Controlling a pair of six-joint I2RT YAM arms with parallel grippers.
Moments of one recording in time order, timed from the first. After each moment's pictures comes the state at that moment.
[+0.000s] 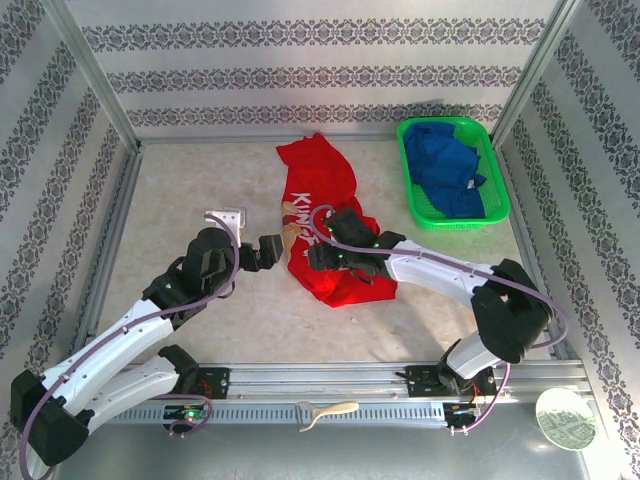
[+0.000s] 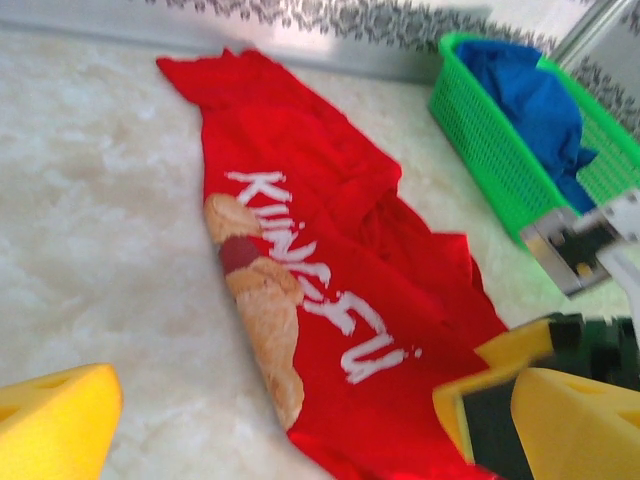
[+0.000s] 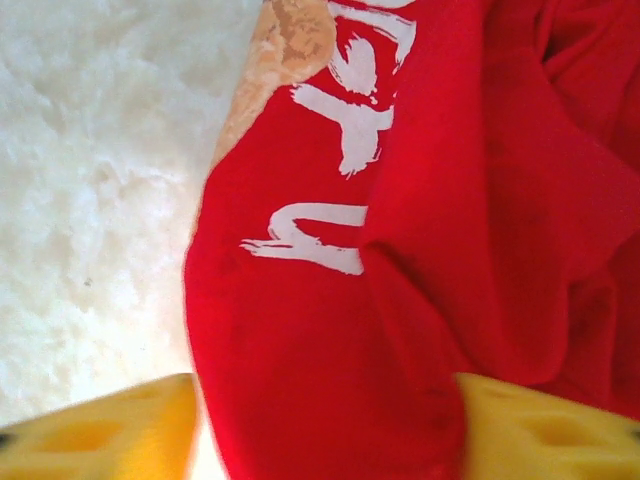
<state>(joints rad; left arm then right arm) -0.61 0.87 0.69 -0.28 -0.16 -0.45 0.76 1.55 0.99 -0.36 -0.06 0.57</state>
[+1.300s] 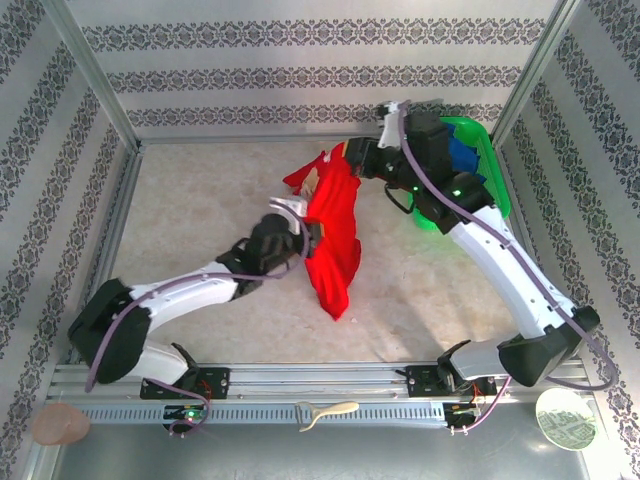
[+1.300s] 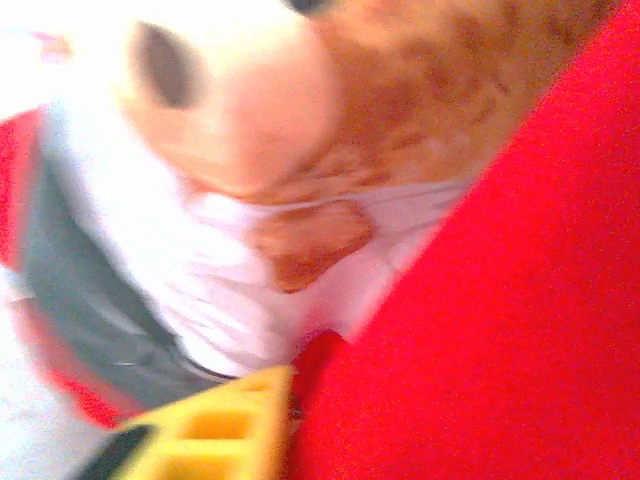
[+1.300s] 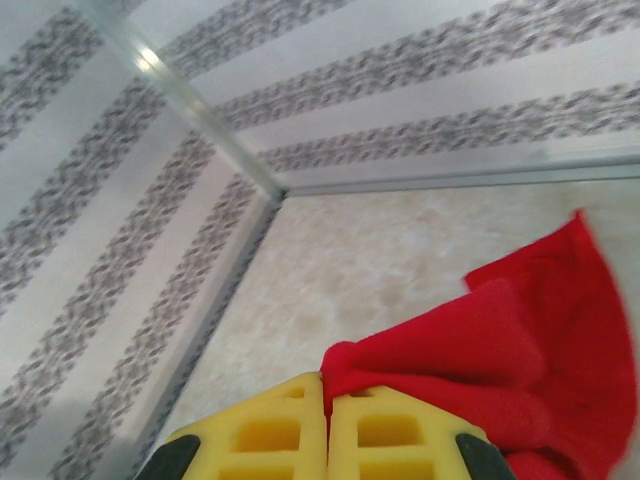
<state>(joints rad) -0.68 1.38 0.79 0.25 -0.07 -0.46 0.50 1.36 1.57 -0.53 -0.17 0.56</state>
